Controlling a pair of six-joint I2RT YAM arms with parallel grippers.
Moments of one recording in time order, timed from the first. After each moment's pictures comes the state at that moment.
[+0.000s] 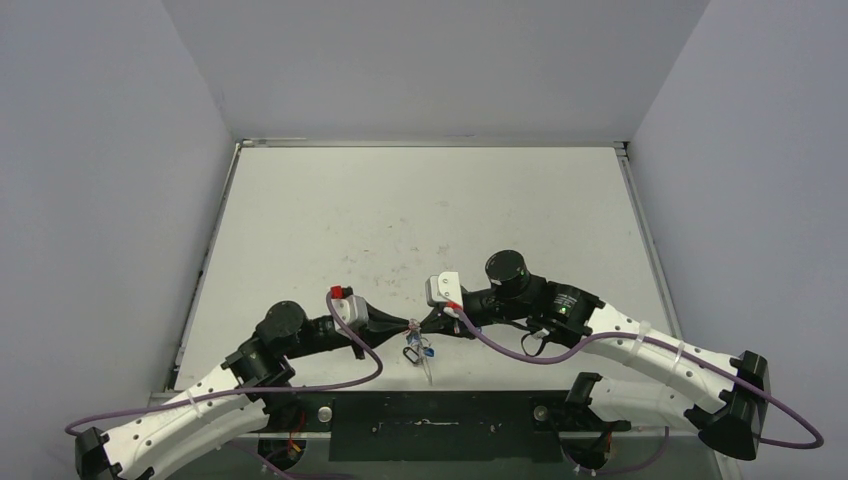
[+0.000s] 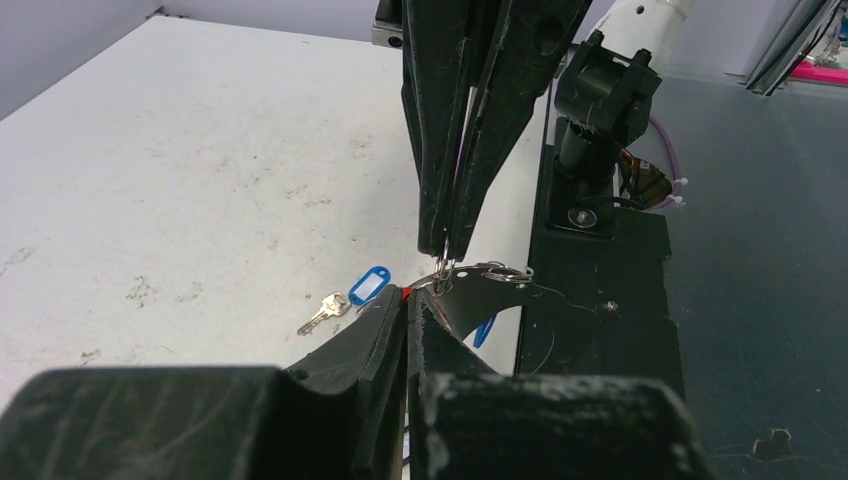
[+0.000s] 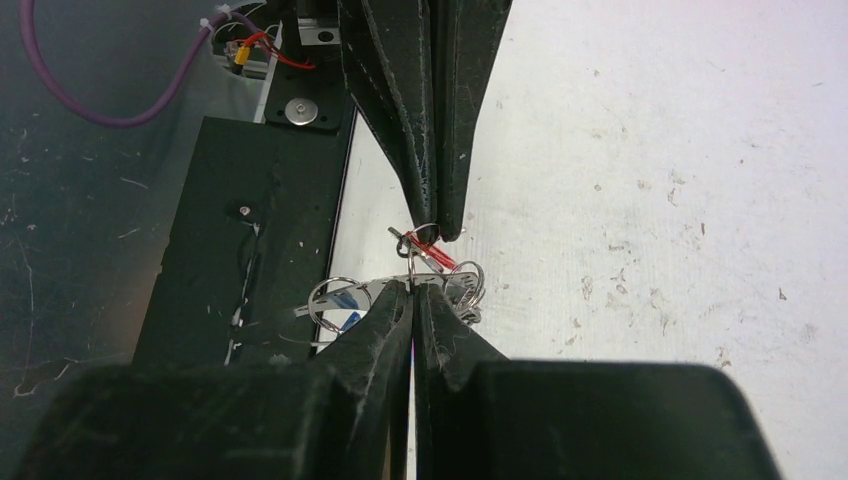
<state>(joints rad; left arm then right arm) -0.91 0.50 0.37 0.14 0.42 -0.05 1.00 1.03 0.87 -0.29 -0.60 -0.37</state>
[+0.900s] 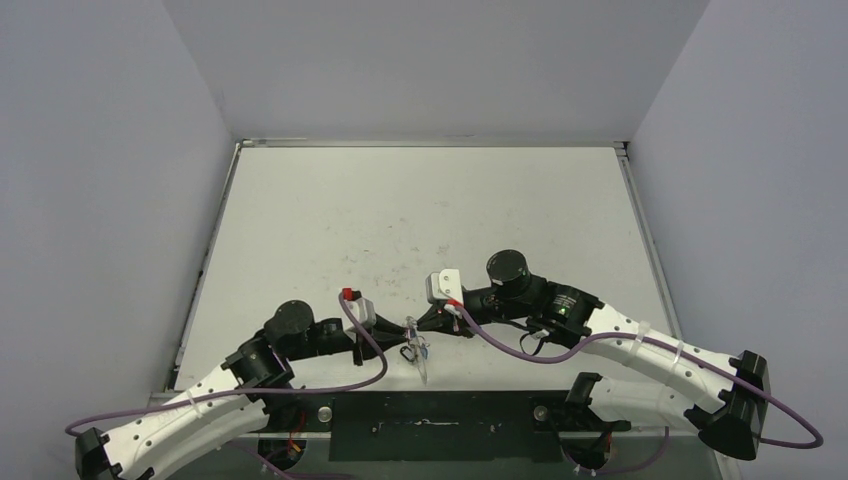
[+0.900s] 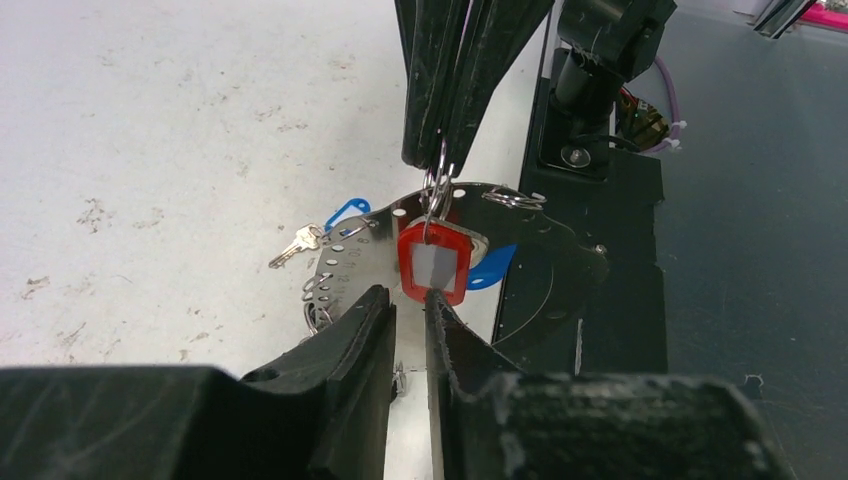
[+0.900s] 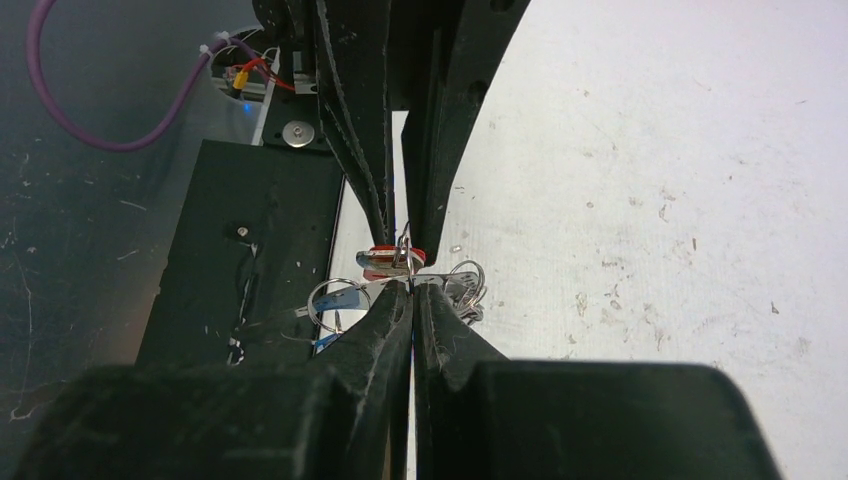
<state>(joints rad) -0.91 0.51 0.36 0.01 0.43 -0.05 1.00 1.03 0.86 -0.23 -0.60 -0.34</state>
